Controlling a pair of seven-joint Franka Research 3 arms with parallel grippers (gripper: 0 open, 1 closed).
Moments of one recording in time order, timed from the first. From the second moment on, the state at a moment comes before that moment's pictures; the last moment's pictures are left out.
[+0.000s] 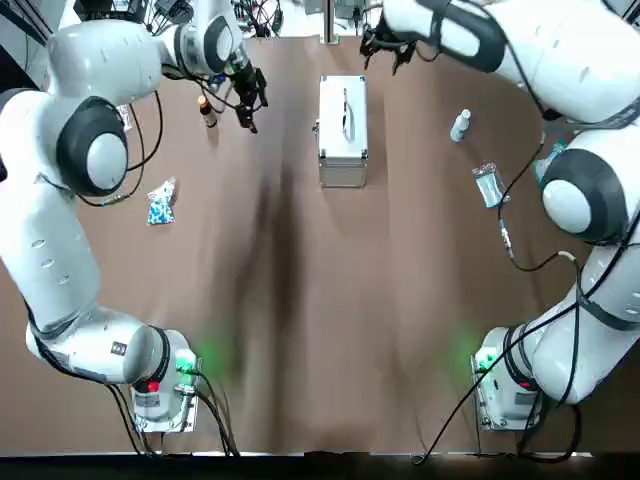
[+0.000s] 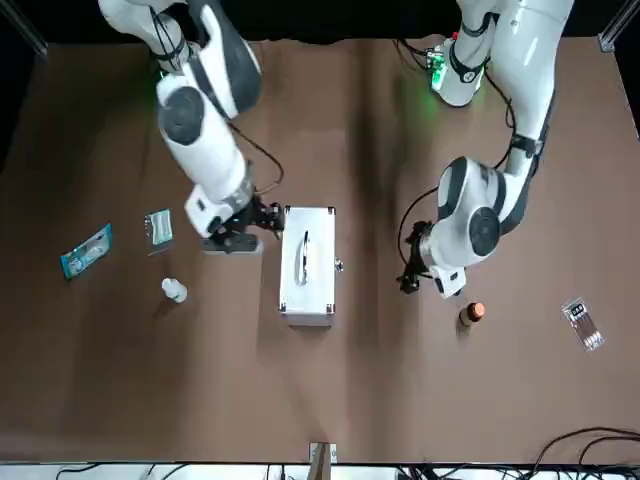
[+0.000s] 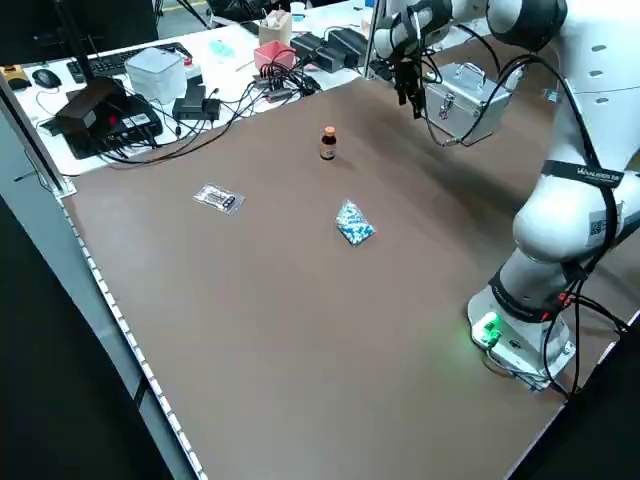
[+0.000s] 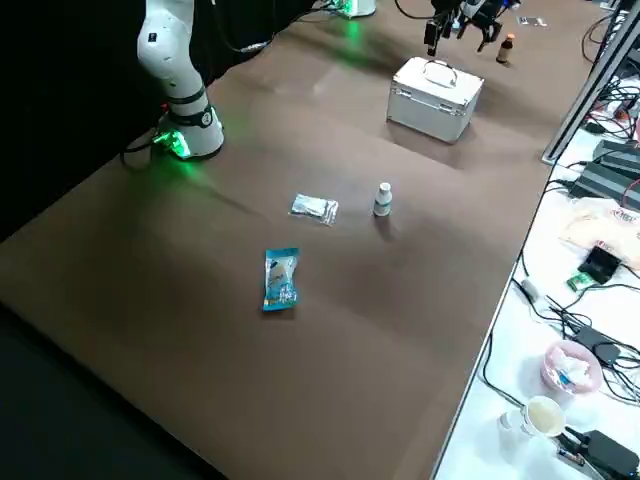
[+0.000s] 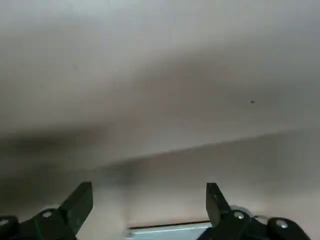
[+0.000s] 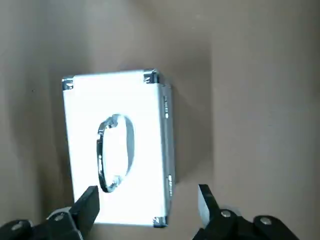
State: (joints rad) left arm -0.24 0.52 -0.18 -1.72 -0.23 2.20 -1.61; right arm 0.65 0.39 -0.09 -1.49 0.15 1.99 0.58
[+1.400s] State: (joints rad) left arm -0.44 0.74 -0.19 -1.46 -0.31 2.22 -2.01; right arm 0.74 0.56 -0.09 -1.43 0.15 2.14 0.69
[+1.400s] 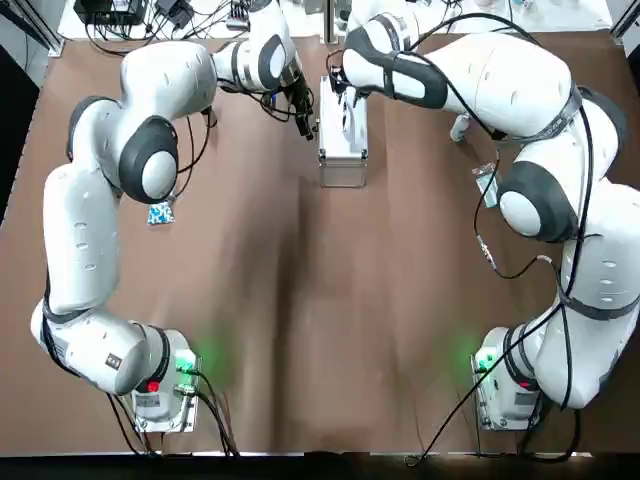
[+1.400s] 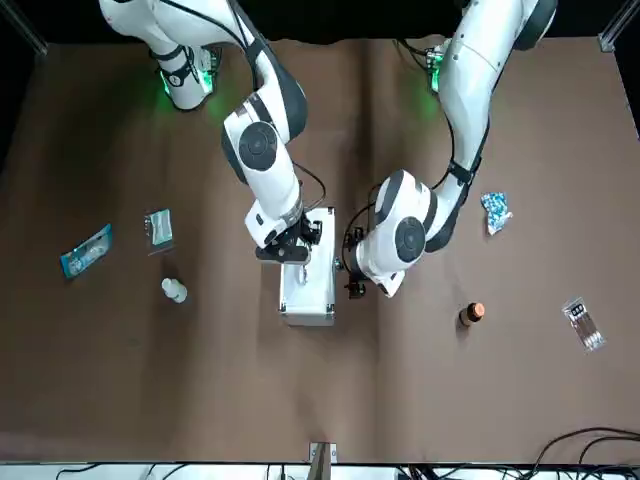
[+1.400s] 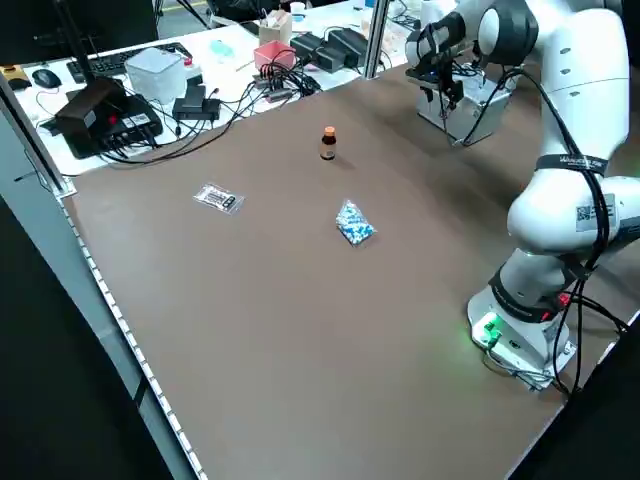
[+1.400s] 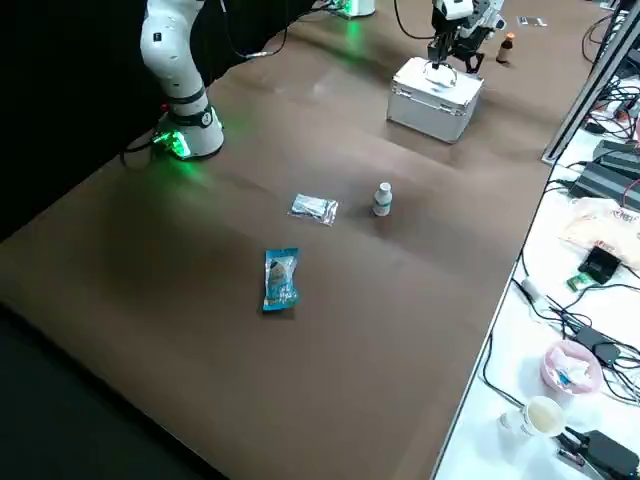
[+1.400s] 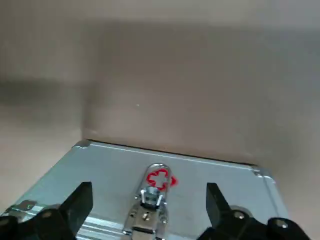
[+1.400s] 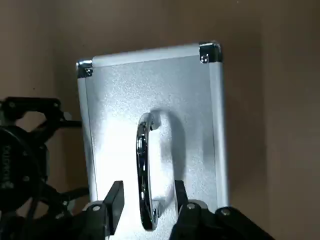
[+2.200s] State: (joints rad) left arm -0.47 0.75 -0.19 -1.46 -0.31 2.22 -2.01; right arm 0.75 0.58 -0.09 -1.43 0.15 2.15 0.69
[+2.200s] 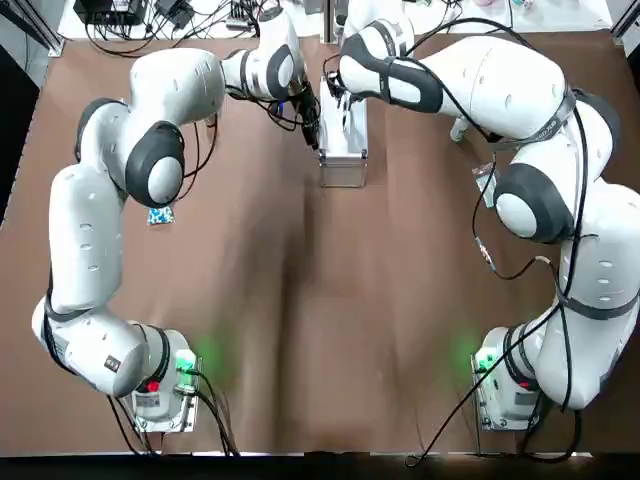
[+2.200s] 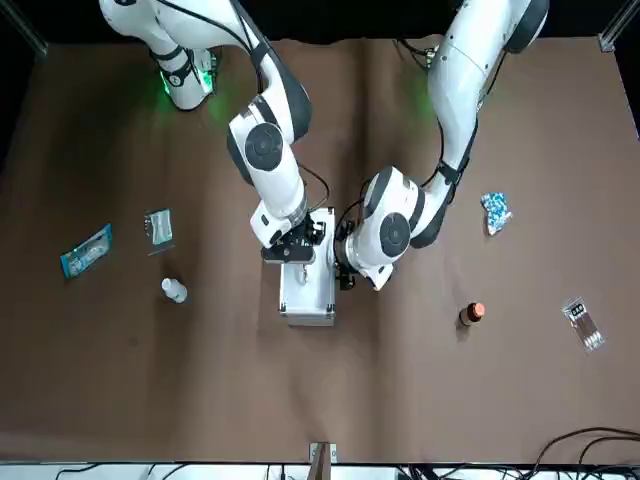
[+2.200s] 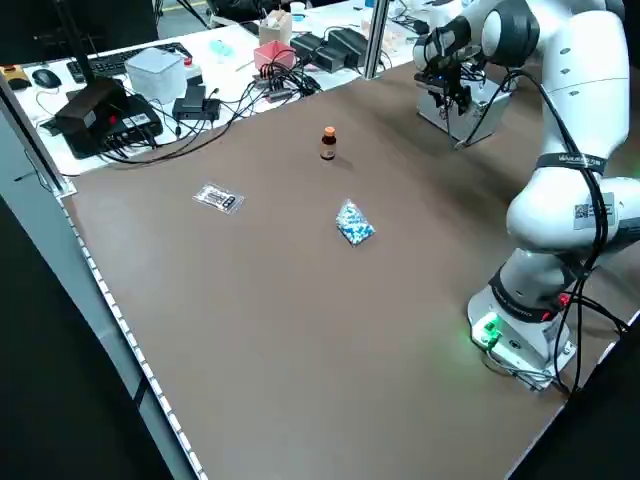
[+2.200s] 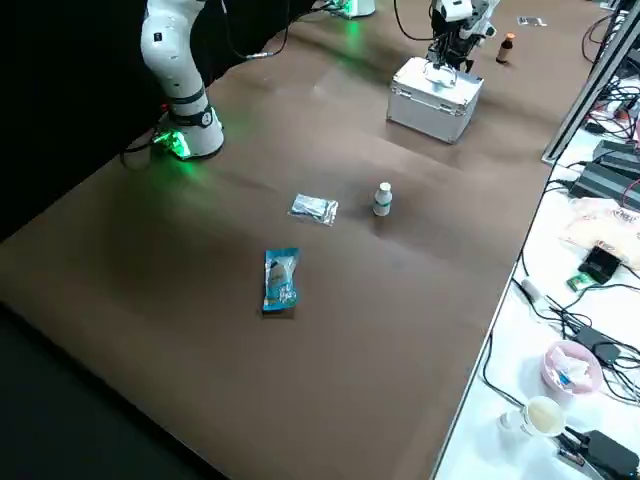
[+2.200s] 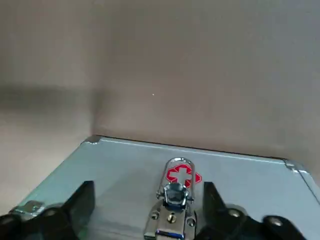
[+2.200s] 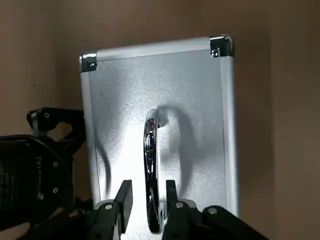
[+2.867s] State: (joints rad) left arm -0.47 0.75 -0.17 -1.45 -0.31 2.24 -2.05; right arm 0.76 0.58 -0.09 -1.43 0.15 2.15 0.69
